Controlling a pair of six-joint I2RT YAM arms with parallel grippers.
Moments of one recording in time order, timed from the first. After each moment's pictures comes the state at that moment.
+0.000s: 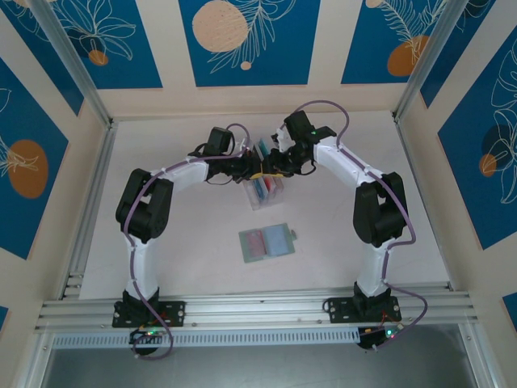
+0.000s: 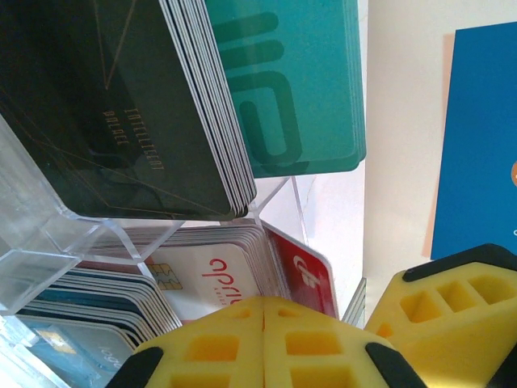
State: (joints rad) left arm -0.45 2.07 1.45 -0.13 0.81 -0.81; right arm 0.41 1.93 1.64 -0.84 -0.50 0.37
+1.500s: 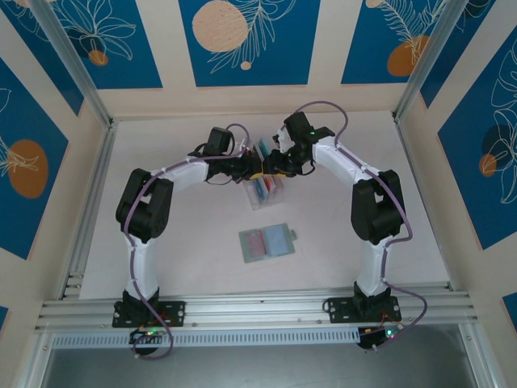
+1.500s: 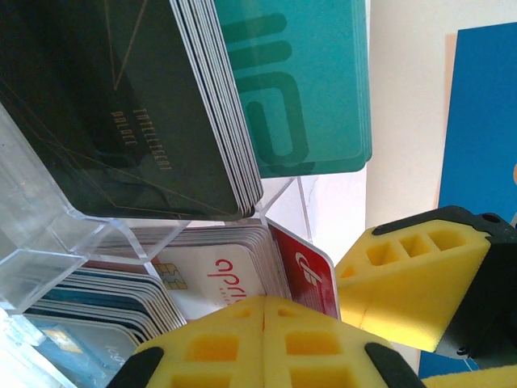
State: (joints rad) left arm -0.45 2.07 1.45 -0.13 0.81 -0.81; right arm 0.41 1.96 1.64 -0.82 -0.47 0.36
